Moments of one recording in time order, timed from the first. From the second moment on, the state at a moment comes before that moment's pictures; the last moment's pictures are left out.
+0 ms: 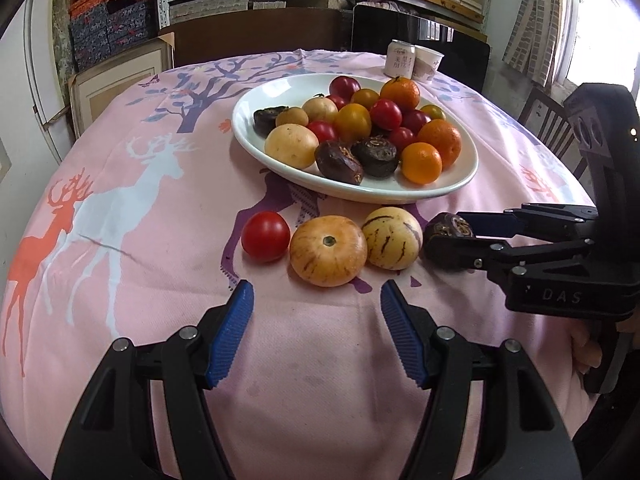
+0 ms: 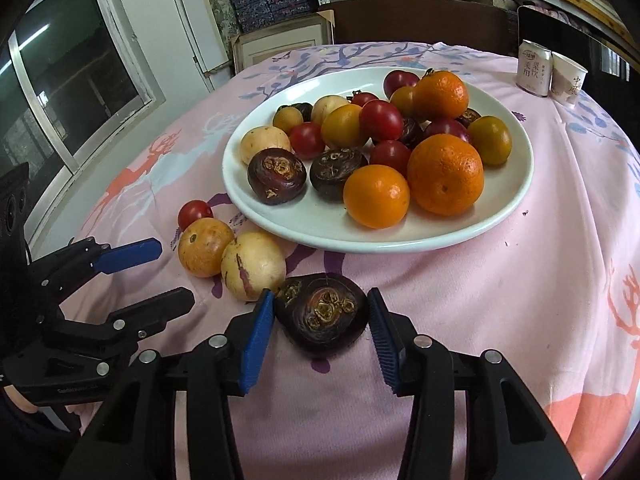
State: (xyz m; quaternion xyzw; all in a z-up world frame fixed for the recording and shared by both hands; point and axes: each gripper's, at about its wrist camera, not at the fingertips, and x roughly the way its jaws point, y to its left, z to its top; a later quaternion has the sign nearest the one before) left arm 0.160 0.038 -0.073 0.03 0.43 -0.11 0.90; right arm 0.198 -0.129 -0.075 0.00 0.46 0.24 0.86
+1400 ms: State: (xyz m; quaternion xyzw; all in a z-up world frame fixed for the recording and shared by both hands) left arm 0.177 0.010 -0.070 0.07 0.43 -0.15 0.89; right arm 0.176 -0.165 -0.071 0.08 0.43 0.25 0.86
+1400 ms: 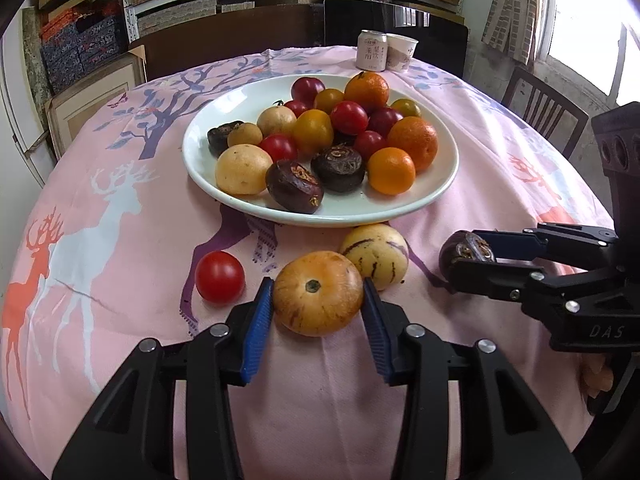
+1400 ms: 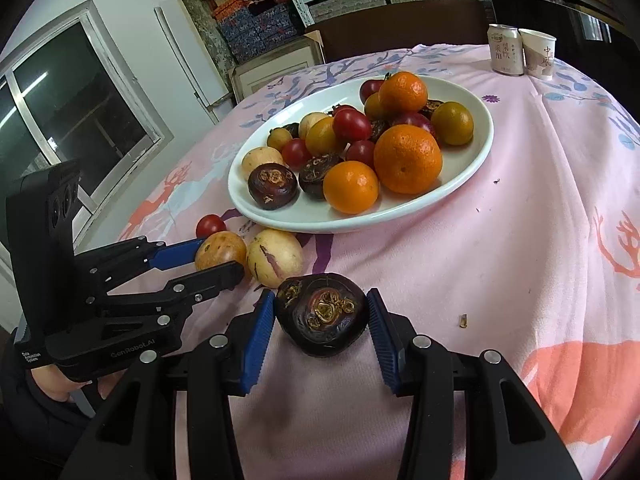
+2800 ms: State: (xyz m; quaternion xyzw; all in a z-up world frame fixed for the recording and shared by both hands) left arm 0.220 0.035 -0.005 0.05 0.34 -0.11 0.93; right arm 0.238 -0.169 0.026 0.00 0.30 0.17 0.94
